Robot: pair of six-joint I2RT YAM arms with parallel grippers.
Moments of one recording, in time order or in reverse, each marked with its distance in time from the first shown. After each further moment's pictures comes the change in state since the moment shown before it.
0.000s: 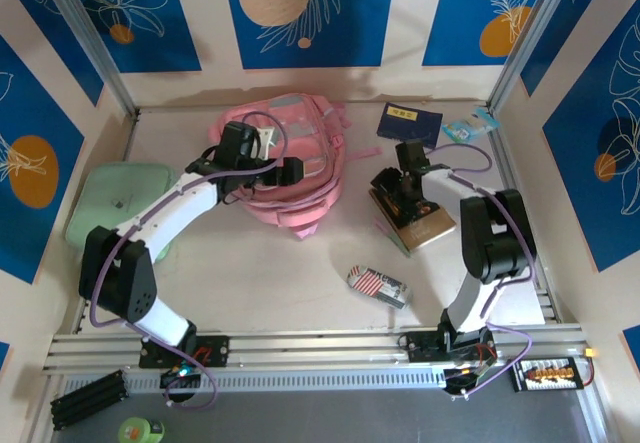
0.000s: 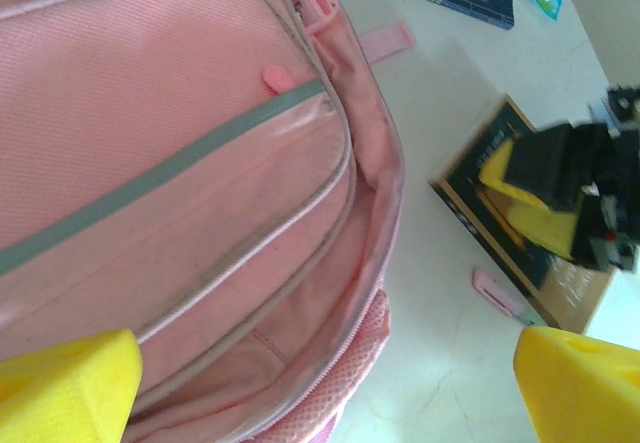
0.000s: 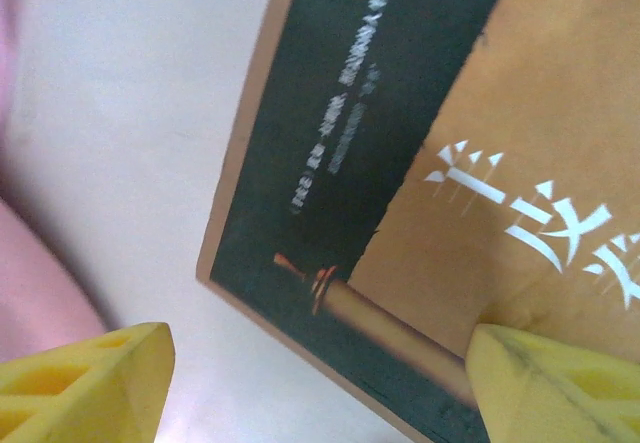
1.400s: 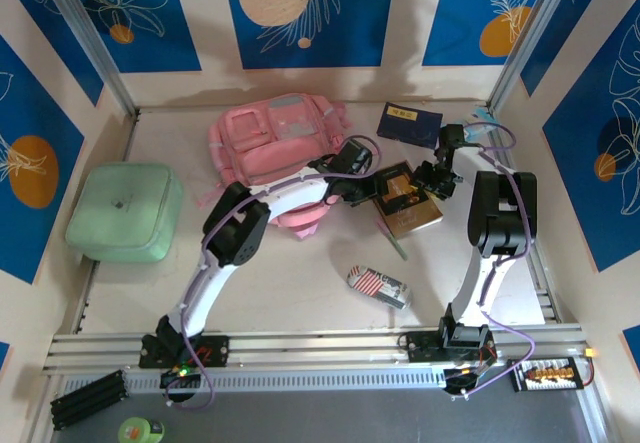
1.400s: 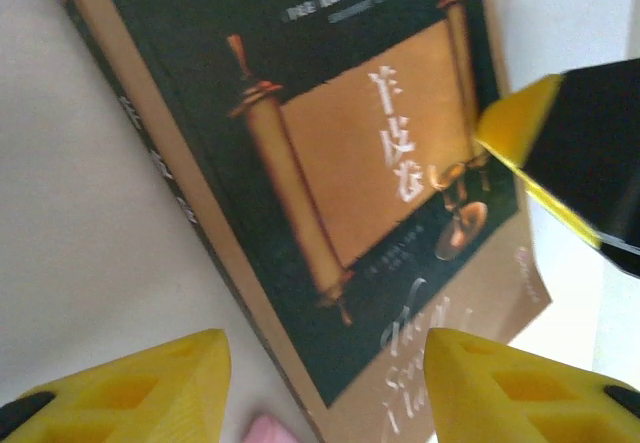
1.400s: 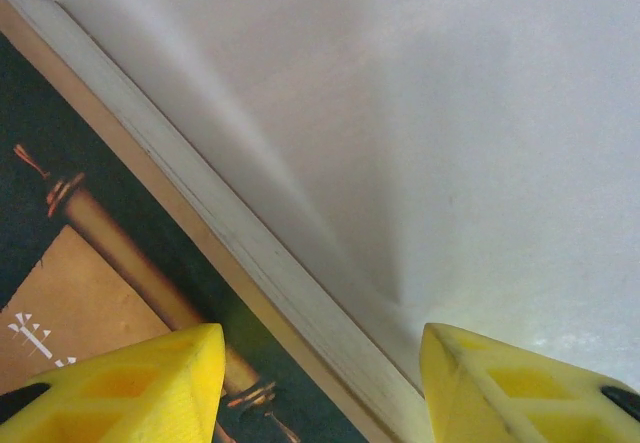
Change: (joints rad) left arm -0.356 0.804 0.684 -0.009 -0.003 -0.561; right arm -0.294 0.170 0.240 -0.273 -0.017 -0.592
